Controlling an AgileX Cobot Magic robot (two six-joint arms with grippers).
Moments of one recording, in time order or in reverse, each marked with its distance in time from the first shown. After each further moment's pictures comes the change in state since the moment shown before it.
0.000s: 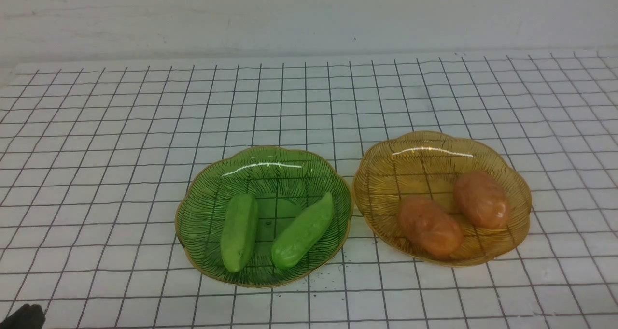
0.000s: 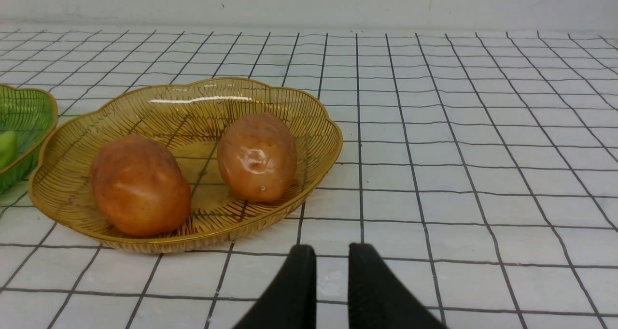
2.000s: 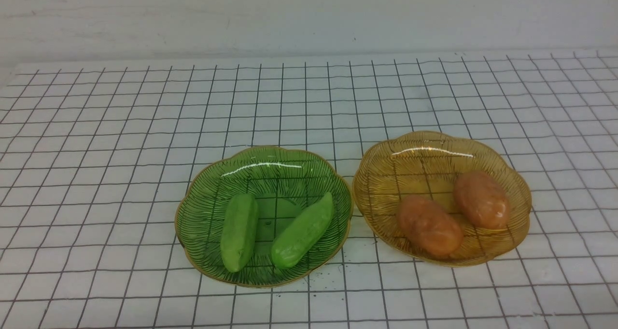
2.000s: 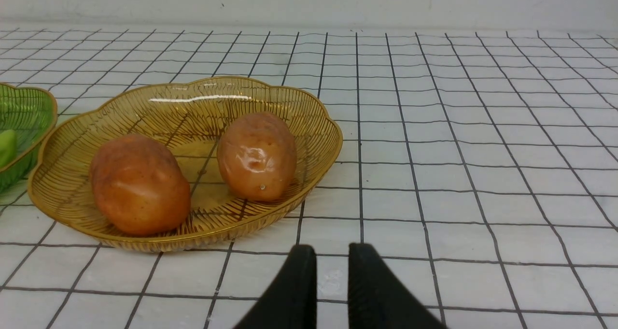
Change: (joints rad) right arm 0.000 0.000 0.000 -0.001 0.001 -0.001; left arm -0.034 -0.002 0.017 0.026 0.065 -0.030
